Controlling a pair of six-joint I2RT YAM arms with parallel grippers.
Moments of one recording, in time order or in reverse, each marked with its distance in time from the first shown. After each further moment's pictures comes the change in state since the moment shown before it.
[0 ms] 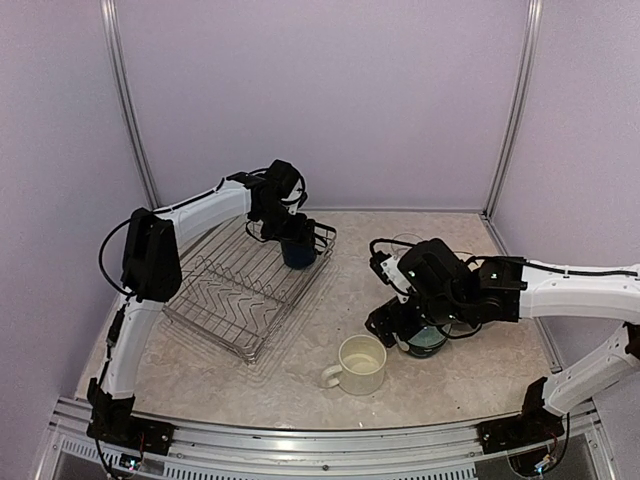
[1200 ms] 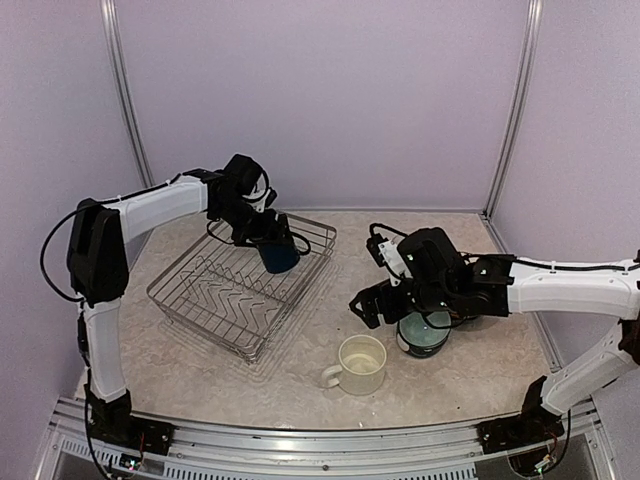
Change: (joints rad) left arm 0.070 -0.362 -0.443 0.086 0.154 -0.093; right arm -0.064 0.061 -0.010 0.206 -0.087 0.047
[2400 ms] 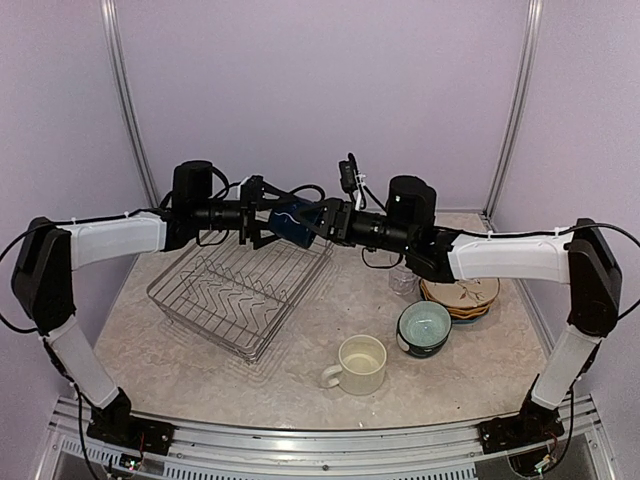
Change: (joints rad) left arm 0.068 -0.377 -0.610 0.991 0.712 -0.843; right arm -0.159 0.362 0.259 0.827 -0.576 0.417
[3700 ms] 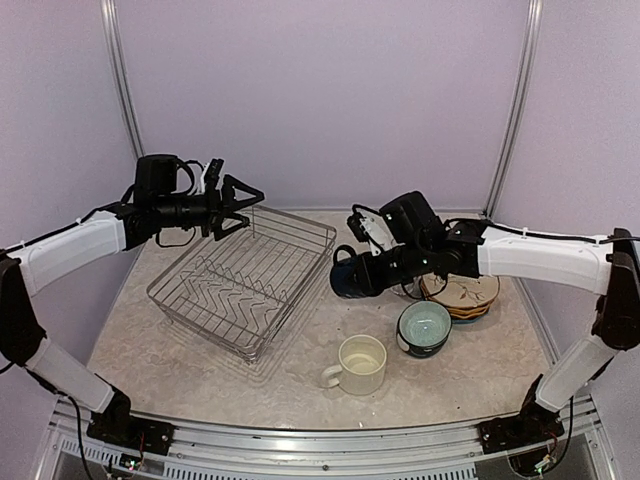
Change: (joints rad) left arm 0.075 -0.243 -0.071 -0.256 -0.187 0.380; right arm 0.035 -0.179 -0.020 -0.825 0.249 -0.349
